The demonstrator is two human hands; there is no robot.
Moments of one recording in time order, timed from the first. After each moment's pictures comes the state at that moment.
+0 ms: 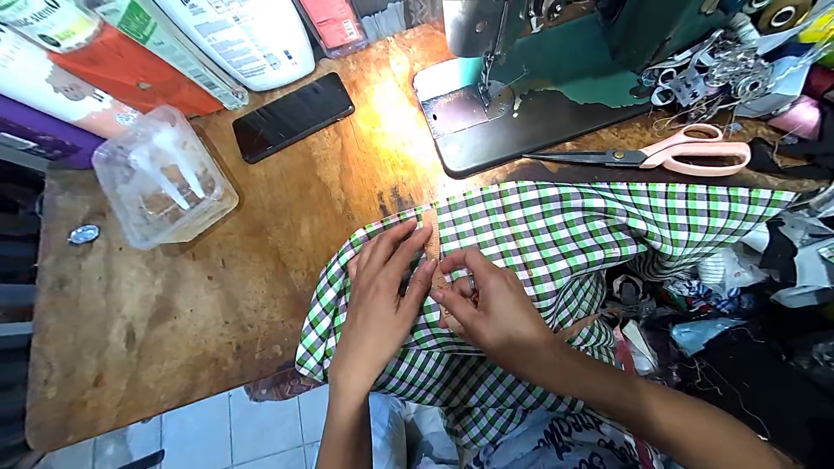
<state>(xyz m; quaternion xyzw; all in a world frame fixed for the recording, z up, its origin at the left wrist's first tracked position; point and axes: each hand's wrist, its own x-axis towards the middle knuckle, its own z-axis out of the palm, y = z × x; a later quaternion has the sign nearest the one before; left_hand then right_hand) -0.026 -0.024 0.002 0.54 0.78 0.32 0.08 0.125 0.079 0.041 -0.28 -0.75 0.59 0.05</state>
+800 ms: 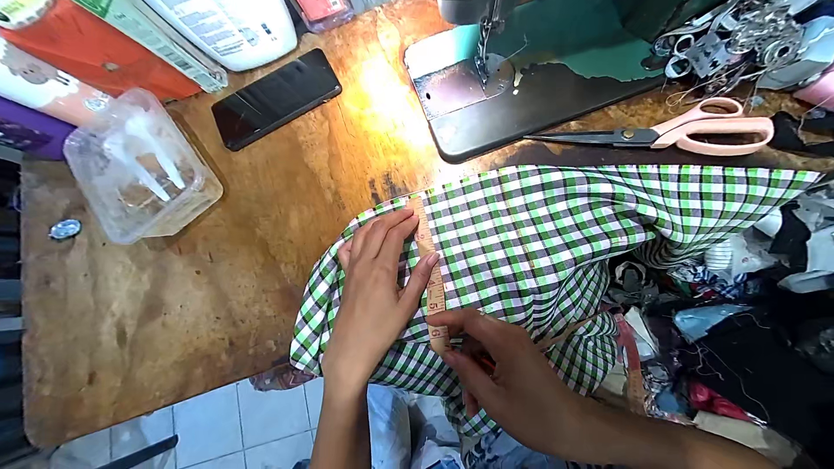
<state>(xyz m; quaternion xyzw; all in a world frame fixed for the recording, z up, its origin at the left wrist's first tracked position) -0.029 -0.022 0.000 0.55 0.79 0.27 0.06 0.165 0.039 0.028 -0.20 -0.71 0.67 0.11</state>
